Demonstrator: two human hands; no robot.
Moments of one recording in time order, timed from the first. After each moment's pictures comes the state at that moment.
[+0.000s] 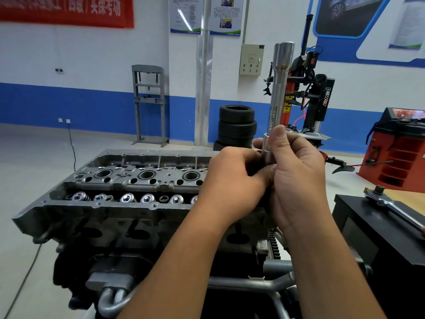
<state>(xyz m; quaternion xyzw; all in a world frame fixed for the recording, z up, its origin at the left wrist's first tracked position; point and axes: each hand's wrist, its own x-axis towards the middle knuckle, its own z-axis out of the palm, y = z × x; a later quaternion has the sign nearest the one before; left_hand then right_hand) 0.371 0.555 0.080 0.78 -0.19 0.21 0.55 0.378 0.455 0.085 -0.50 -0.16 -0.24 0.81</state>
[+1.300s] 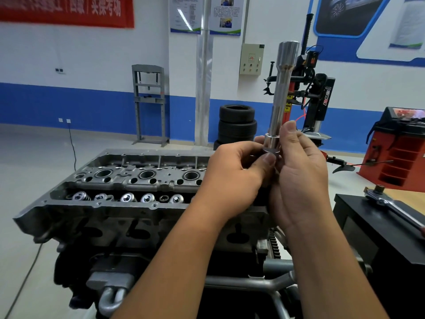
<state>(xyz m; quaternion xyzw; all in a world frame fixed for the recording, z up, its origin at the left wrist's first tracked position) 0.370 0.557 0.082 0.71 -0.23 0.18 0.64 0.381 0.453 0.086 -0.46 -0.16 -0.21 0.85</state>
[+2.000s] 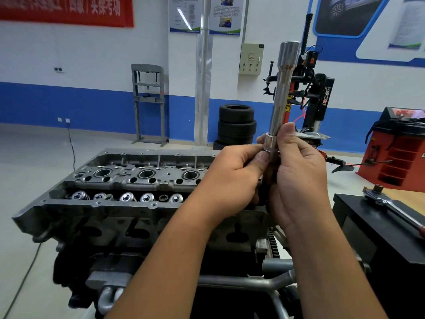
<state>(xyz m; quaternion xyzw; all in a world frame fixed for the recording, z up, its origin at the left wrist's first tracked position) 0.369 0.562 0.083 0.73 -0.26 0.12 0.62 0.380 0.452 0.085 -0.50 -0.14 -0.22 0.82</state>
